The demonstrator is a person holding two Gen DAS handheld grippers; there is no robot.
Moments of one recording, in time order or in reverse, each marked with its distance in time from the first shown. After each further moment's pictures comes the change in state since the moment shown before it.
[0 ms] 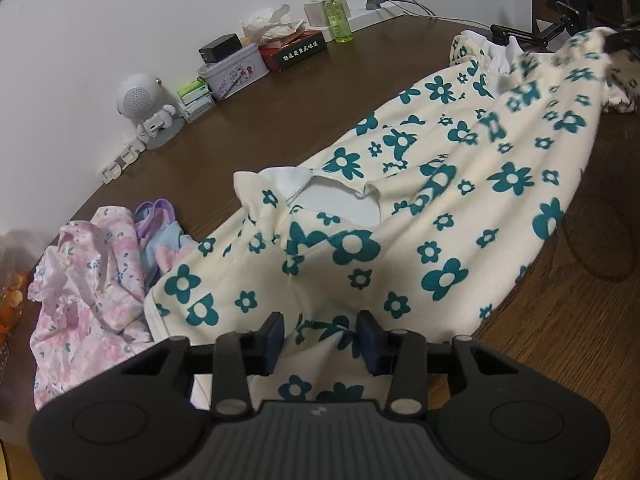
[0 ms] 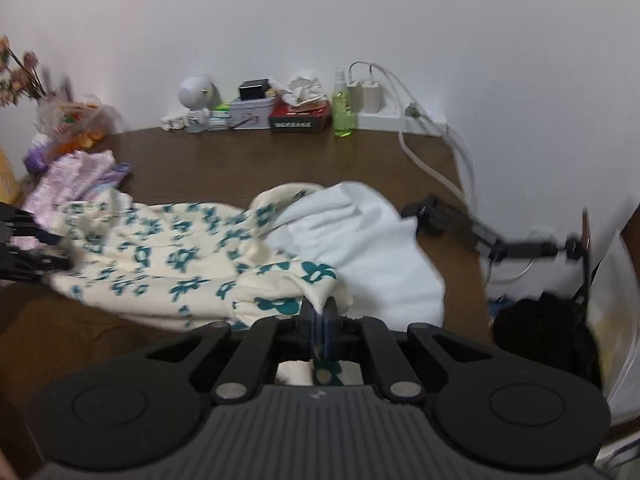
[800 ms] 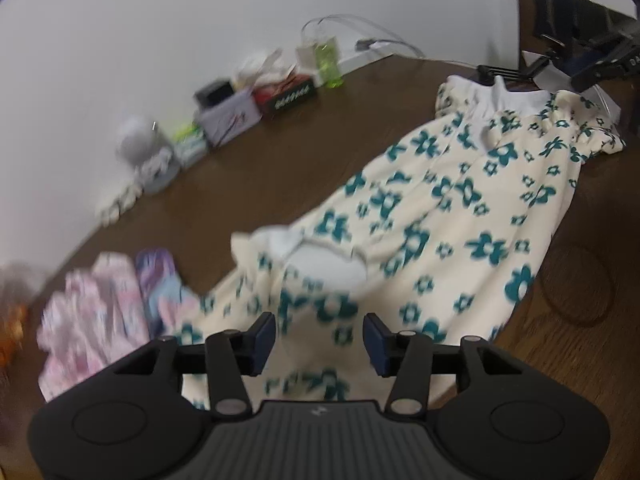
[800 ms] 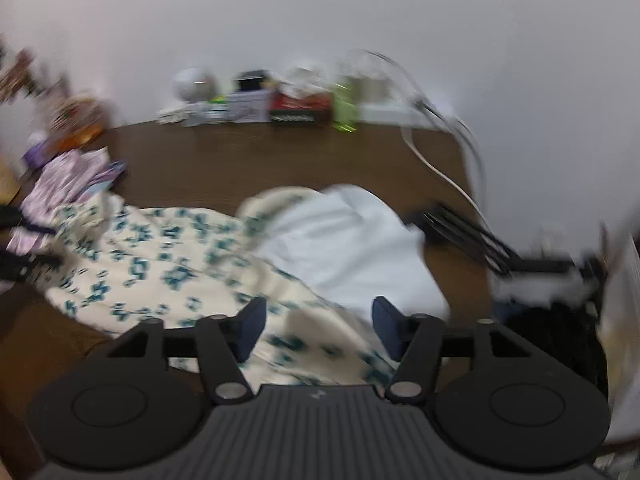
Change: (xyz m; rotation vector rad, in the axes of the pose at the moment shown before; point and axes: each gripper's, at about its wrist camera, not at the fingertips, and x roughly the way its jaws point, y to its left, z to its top) left arm -0.021 -0.006 0.027 0.037 -0.119 -0.017; right arm 0.022 0.004 0.018 -0.028 0.030 0.054
